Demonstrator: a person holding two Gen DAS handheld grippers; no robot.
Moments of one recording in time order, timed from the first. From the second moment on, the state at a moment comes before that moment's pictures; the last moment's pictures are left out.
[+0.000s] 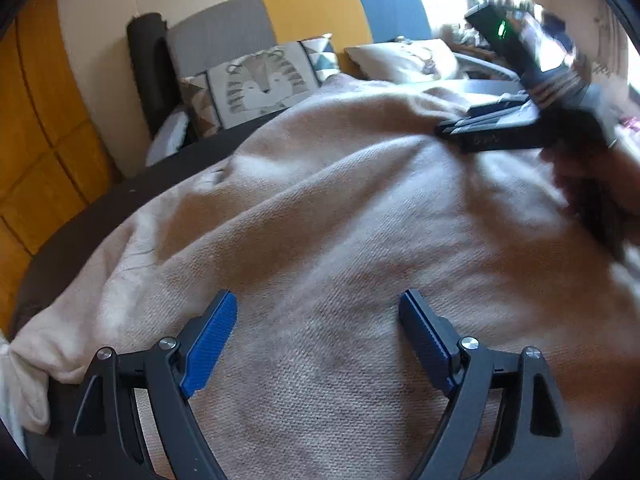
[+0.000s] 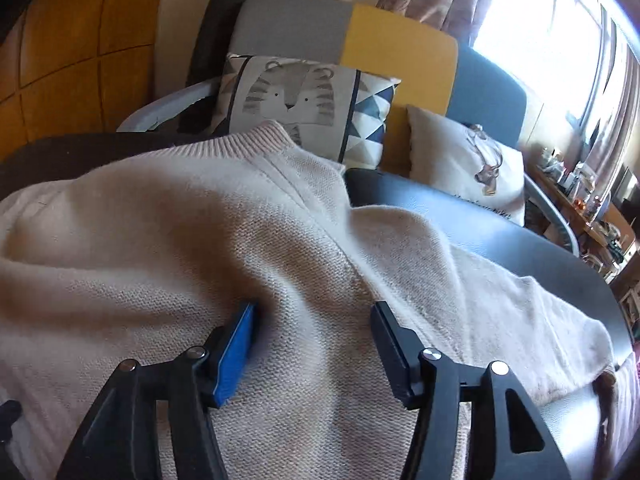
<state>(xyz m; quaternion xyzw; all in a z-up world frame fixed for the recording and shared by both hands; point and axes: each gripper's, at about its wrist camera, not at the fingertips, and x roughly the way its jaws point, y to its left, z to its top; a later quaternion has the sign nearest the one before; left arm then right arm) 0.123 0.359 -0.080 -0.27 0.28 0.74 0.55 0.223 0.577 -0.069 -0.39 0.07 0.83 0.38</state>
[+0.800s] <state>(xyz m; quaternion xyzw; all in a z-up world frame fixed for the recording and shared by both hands) -0.044 0.495 -0.080 -0.32 0.36 0.70 0.53 0.218 0.568 -0.075 -0.38 0.03 0.83 0.40</state>
